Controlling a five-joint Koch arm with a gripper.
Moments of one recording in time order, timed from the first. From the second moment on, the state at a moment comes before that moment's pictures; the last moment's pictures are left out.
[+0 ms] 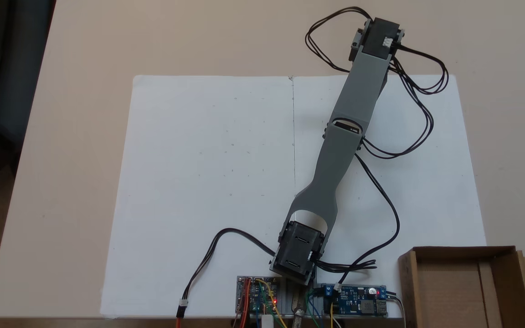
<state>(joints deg) 22.0 36.7 12.7 83.6 -16.1</state>
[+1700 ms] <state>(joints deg) 22.0 33.9 12.7 81.1 -23.6</state>
